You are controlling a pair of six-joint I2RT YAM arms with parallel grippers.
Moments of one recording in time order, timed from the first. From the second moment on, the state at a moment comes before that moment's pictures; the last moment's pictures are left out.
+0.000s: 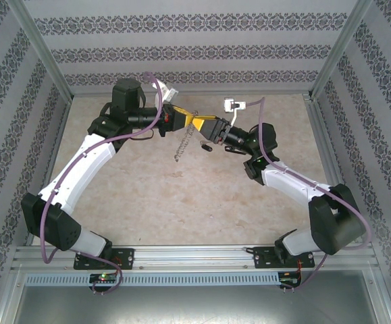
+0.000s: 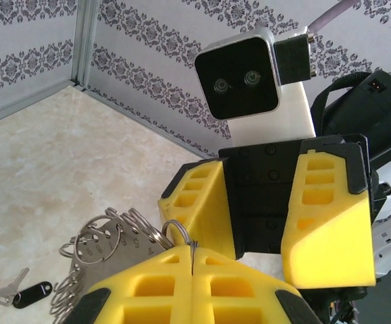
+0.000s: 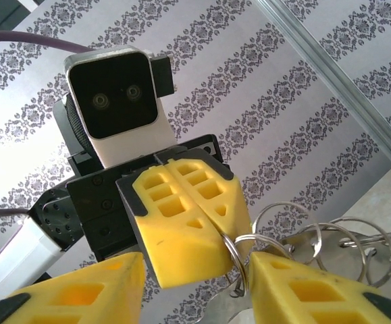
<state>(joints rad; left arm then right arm) -0.38 1.47 1.47 -0.36 0.86 -0.09 0.49 1.43 0.84 0.98 -0.72 1.05</state>
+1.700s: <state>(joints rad) -0.34 1.39 1.28 0.12 0.88 -0.51 0.41 1.59 1.02 1.17 -0.88 0.91</state>
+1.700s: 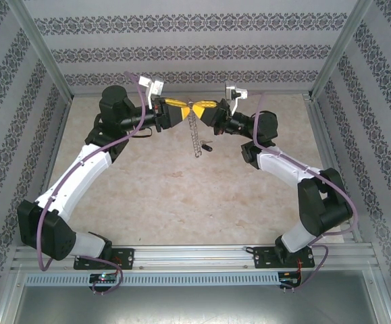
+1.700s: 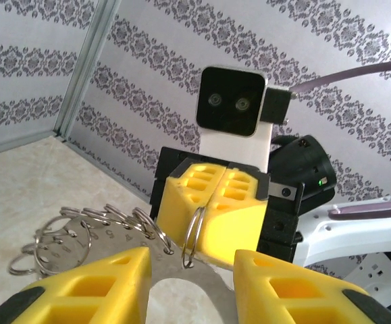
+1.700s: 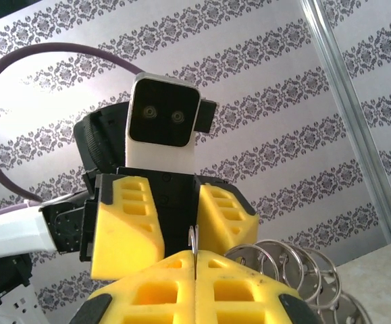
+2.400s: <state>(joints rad) -0.34 1.43 1.22 0.46 0.87 -0.72 0.41 1.60 1.03 1.22 -0.86 0.95</state>
